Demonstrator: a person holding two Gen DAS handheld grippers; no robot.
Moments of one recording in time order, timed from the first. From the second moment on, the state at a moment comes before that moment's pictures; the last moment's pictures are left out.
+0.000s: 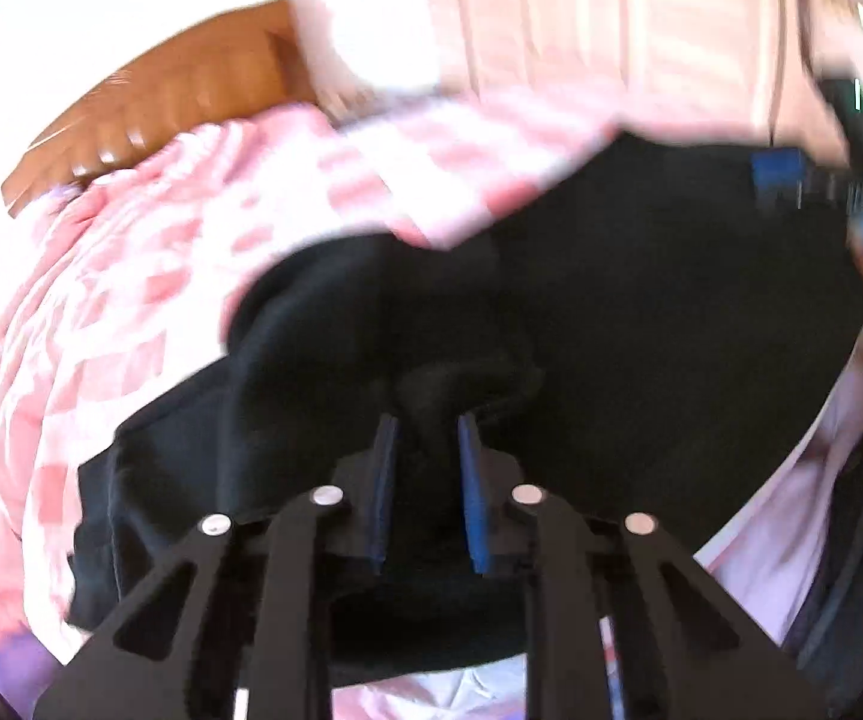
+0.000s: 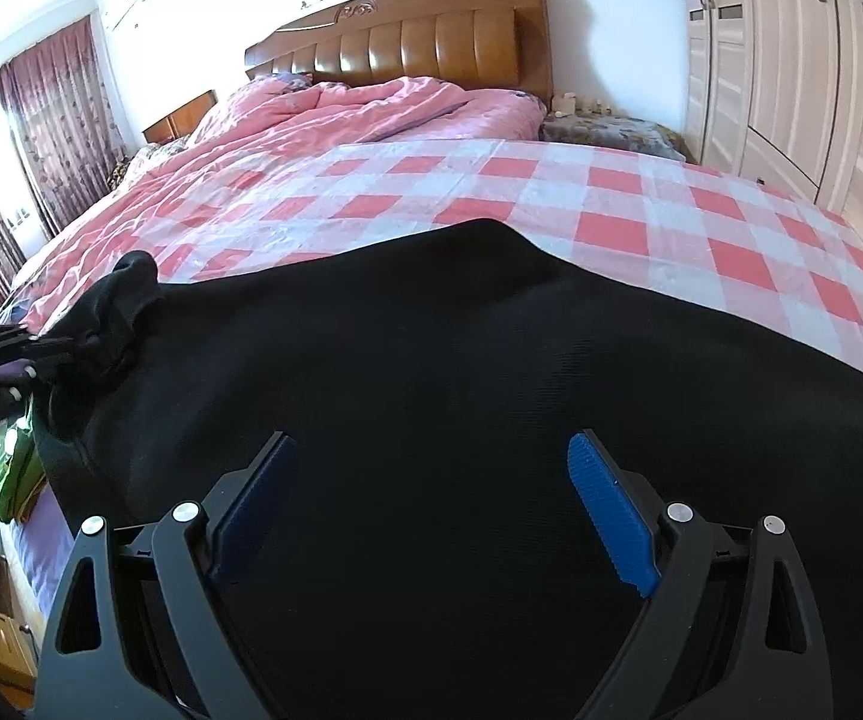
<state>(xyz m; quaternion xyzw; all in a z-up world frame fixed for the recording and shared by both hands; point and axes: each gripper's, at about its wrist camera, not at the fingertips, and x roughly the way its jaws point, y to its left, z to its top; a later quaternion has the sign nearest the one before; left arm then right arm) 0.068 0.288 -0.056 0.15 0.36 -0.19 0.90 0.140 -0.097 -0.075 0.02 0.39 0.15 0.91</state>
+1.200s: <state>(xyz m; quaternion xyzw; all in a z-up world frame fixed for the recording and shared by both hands) 0.030 0.514 -0.086 -0.37 0.26 0.00 0.89 0.220 0.126 -0.034 -0.16 0.34 0.44 0.81</state>
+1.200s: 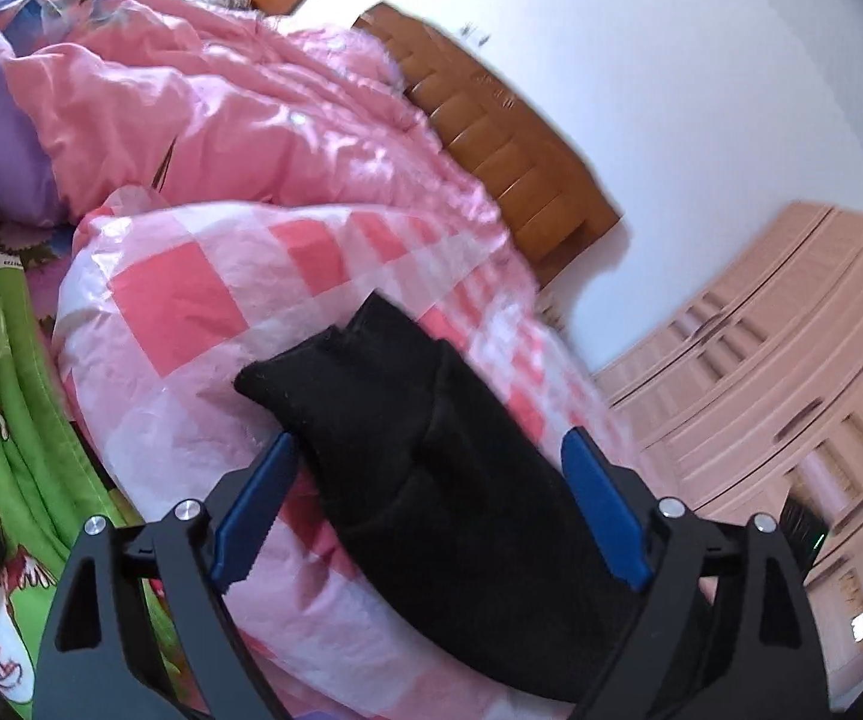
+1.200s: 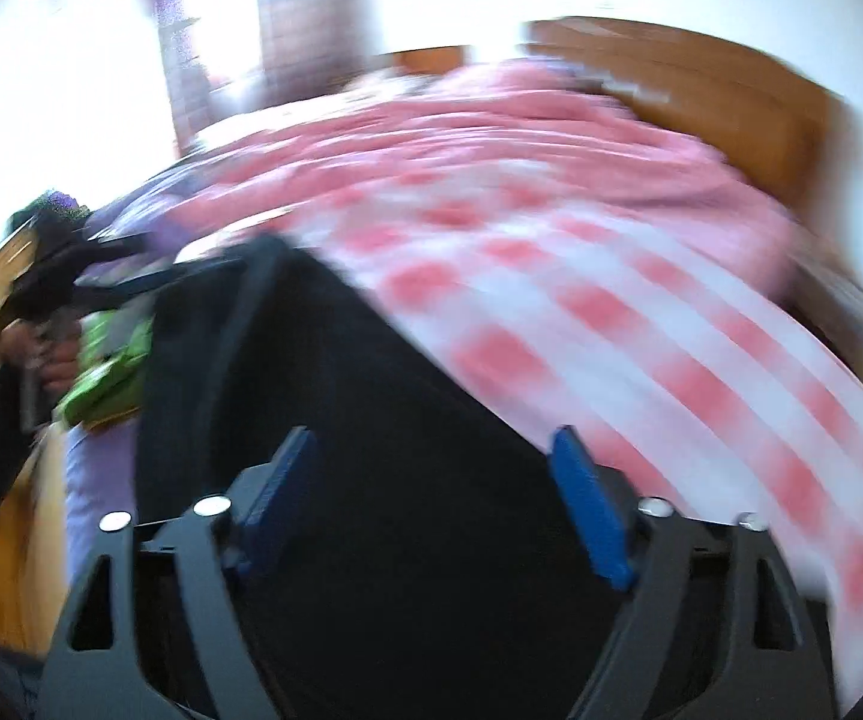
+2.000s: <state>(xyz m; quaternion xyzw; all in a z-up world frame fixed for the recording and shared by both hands) 0.049 0.489 -0.075 -0.23 0.28 0.06 0.93 0.270 0.250 -0.071 -0.23 0.33 0.57 0.71</state>
